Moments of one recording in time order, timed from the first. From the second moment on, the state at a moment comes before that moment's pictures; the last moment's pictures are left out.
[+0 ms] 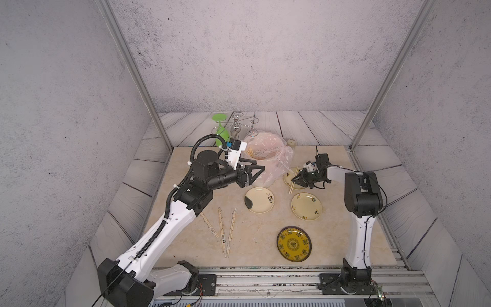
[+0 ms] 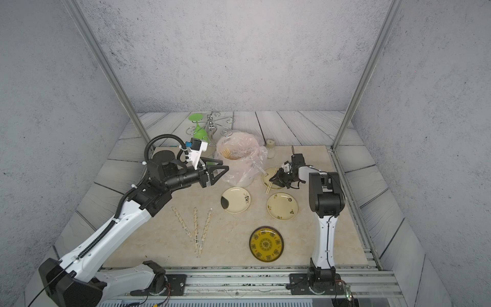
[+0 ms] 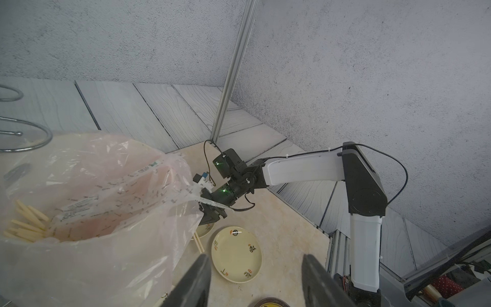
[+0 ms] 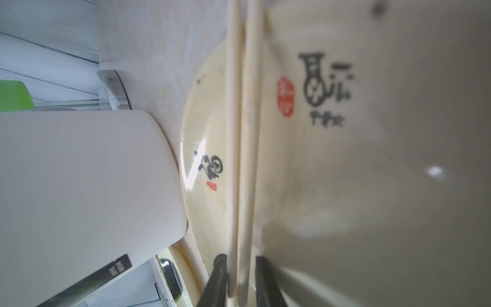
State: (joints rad) left arm -0.54 1.18 1.15 -0.10 0.58 -0.32; right arm 0.07 2.20 1.48 -0.40 -0.76 0.55
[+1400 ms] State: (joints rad) left arm -0.54 1.18 1.15 -0.10 0.57 -0.32; right arm 0.07 2.01 1.35 -0.46 -0.65 0.54
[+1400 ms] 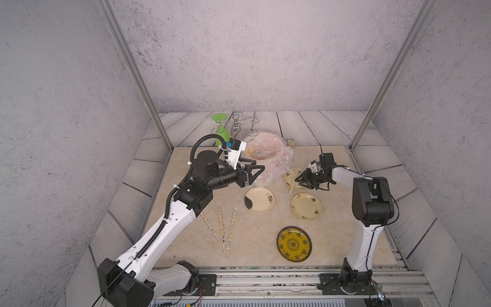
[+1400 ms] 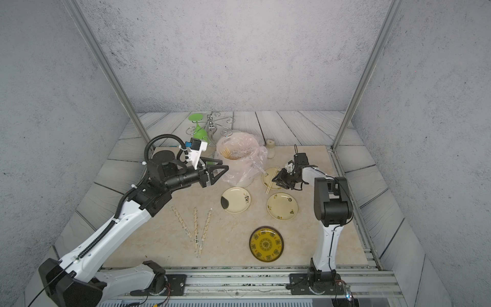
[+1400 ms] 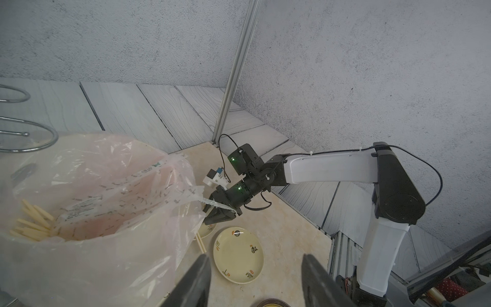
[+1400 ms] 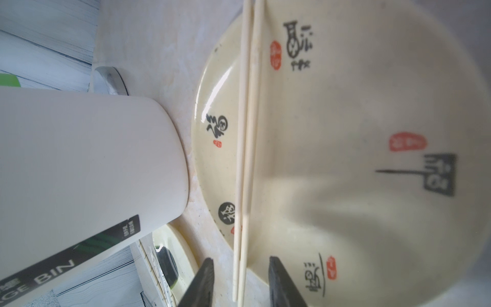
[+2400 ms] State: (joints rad) left arm -0.61 0.97 1.10 -0.85 0.08 -0.37; right arm 0.32 1.20 0.91 -0.53 -0.49 0.53
